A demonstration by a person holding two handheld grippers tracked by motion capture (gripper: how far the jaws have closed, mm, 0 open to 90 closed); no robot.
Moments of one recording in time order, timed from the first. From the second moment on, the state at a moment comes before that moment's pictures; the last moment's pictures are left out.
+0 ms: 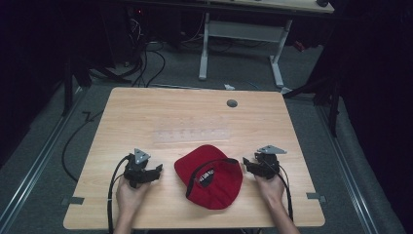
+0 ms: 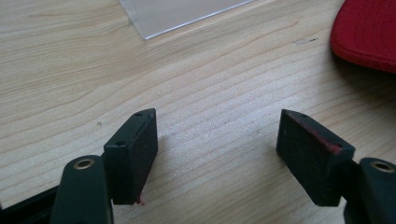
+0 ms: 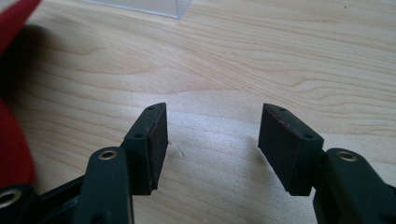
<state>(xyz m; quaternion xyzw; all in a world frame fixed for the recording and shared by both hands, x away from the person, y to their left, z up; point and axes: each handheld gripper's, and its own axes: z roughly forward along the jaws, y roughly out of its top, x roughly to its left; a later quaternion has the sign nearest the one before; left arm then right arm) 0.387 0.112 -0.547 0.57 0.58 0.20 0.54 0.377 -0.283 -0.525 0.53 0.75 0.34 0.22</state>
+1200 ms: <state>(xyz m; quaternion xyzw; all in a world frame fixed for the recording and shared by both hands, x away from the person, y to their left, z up) 0.387 0.112 -0.547 0.57 0.58 0.20 0.54 0.336 -0.294 -0.483 0.50 0.72 0.44 0.19</state>
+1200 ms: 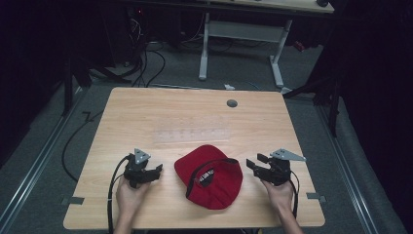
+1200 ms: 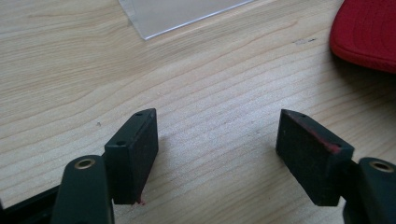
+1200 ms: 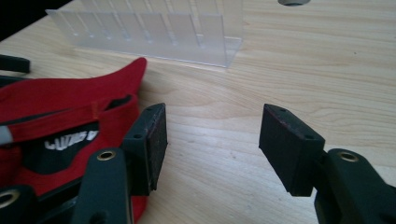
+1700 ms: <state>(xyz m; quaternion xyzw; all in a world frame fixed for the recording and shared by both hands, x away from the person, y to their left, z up) 0.386 0.112 -0.547 0.57 0.58 0.20 0.54 0.322 -0.276 -0.465 0.45 0.74 0.46 0.18</state>
